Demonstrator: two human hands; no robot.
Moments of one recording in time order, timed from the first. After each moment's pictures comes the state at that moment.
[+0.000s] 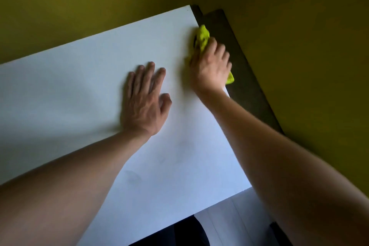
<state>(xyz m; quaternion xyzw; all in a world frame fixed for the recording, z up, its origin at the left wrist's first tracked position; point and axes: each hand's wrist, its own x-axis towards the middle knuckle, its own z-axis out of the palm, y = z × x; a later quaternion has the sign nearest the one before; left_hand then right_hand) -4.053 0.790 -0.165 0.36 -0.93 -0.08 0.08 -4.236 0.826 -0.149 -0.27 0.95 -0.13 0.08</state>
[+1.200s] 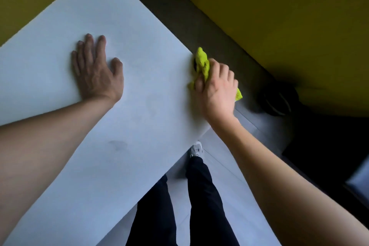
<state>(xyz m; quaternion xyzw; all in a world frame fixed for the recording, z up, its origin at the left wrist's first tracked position) -4.048 0.789 -0.166 0.36 -0.93 -0.10 0.06 -4.144 1.050 -0.154 -0.15 0.98 -0.12 0.04</state>
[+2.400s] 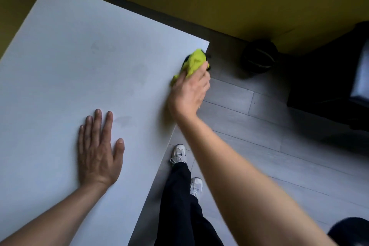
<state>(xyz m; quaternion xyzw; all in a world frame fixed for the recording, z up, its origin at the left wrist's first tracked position) -3.823 0.824 -0.164 0.07 -0.99 -0.11 0.01 -4.003 1.013 -0.160 0.28 0.90 -0.34 -0.03</state>
